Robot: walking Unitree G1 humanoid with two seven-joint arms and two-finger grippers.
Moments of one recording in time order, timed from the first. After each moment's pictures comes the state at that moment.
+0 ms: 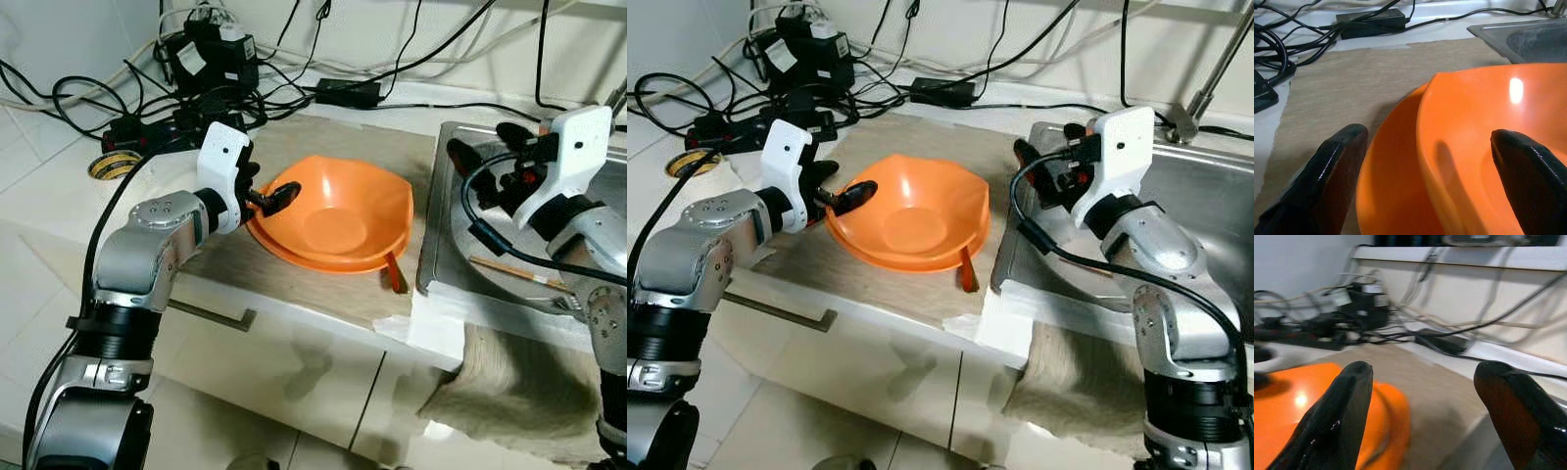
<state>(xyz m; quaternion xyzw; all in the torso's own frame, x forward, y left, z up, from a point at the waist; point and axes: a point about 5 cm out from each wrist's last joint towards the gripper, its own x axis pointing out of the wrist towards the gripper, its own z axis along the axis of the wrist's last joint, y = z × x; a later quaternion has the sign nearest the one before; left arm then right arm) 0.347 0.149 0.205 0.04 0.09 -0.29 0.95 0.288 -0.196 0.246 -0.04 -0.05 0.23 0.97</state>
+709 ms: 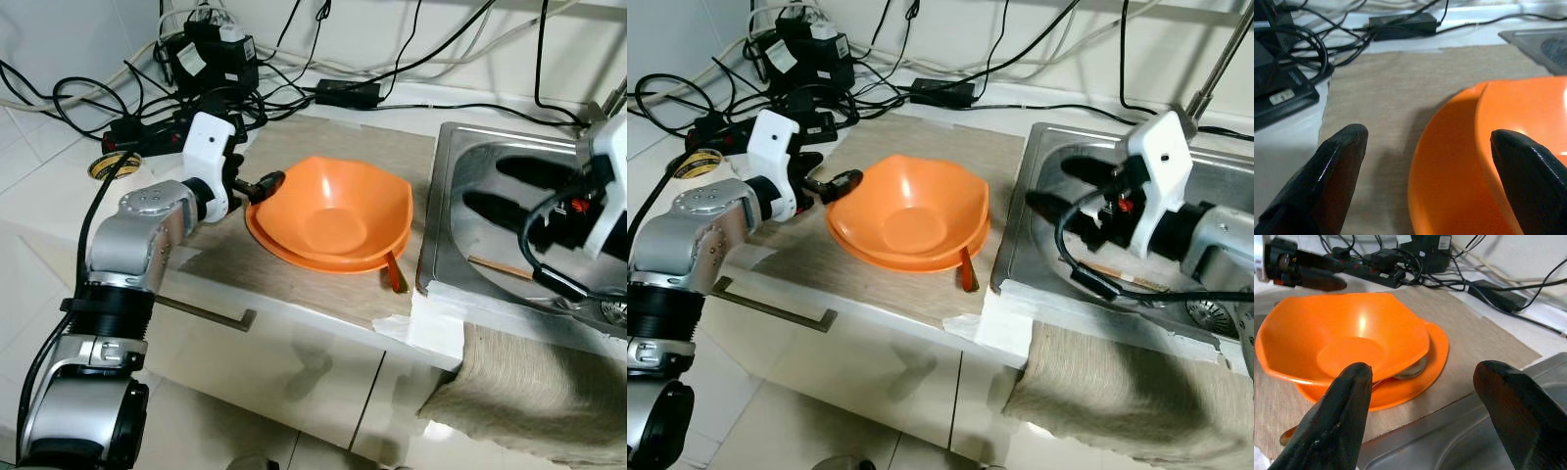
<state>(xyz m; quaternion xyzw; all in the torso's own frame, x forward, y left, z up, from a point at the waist) 0.364 0.171 0.210 0.04 0.10 -0.25 0.96 0.260 -0.233 0.251 -0.10 0.06 0.36 0.93</state>
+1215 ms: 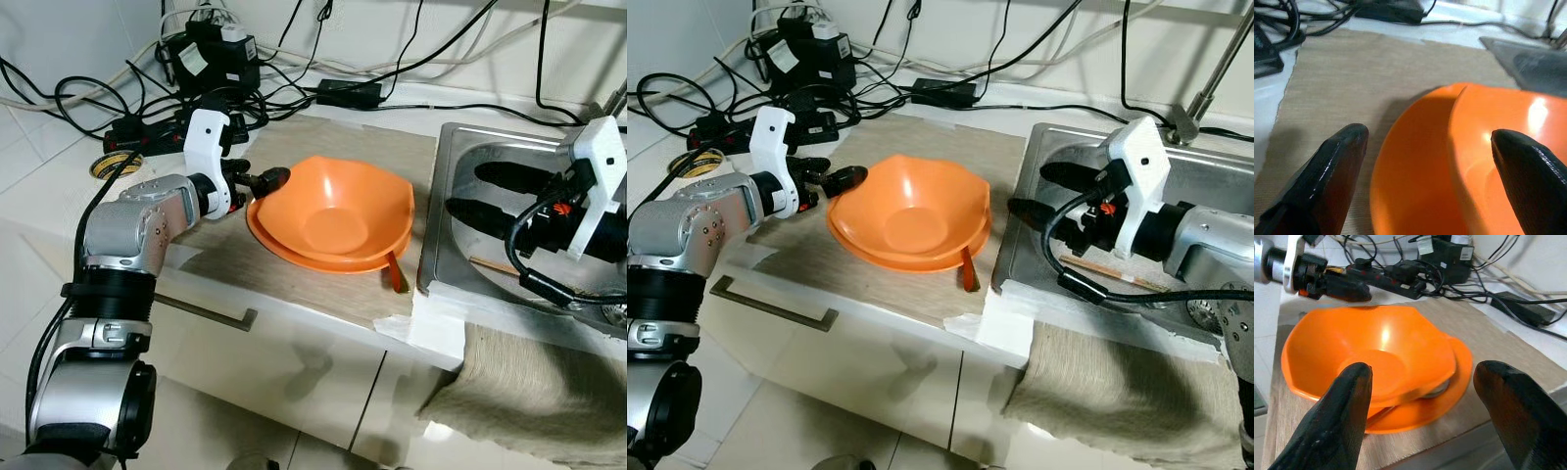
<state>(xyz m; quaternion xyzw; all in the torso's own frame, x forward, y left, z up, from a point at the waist) 0.366 0.163 0.217 -0.07 0.15 -0.28 0.95 0.267 -0.215 0.251 -0.09 0.05 0.39 0.91</state>
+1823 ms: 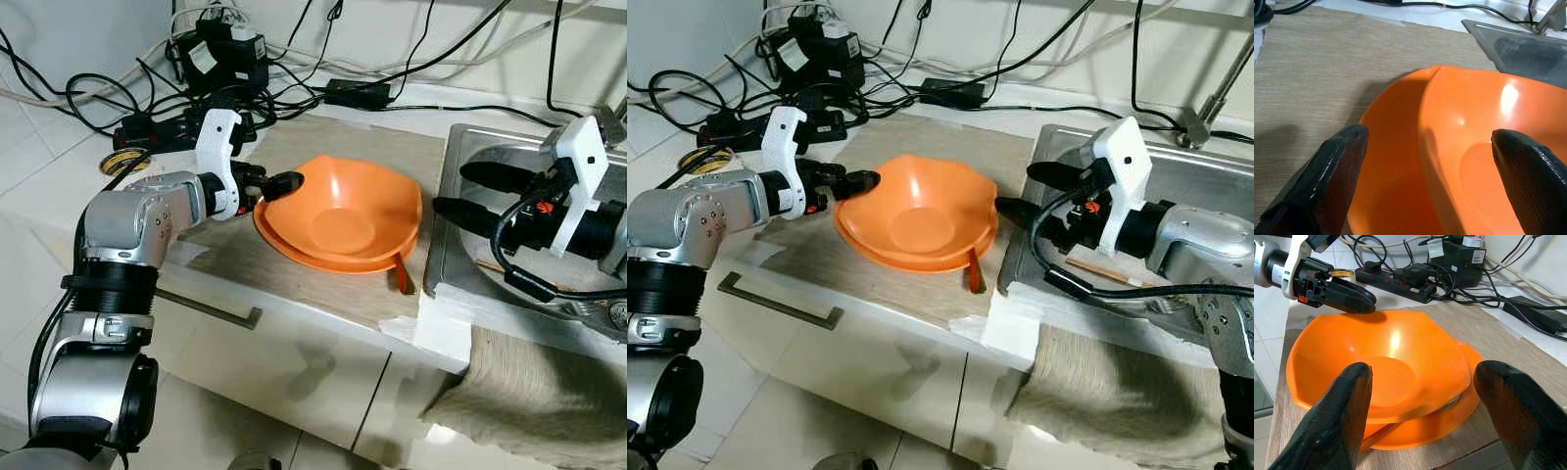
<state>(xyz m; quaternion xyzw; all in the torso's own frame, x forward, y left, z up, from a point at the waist) 0.360 0.150 0.216 -0.07 0.19 -0.32 0.93 0.272 -0.209 0.249 -0.09 0.05 0.40 0.91</state>
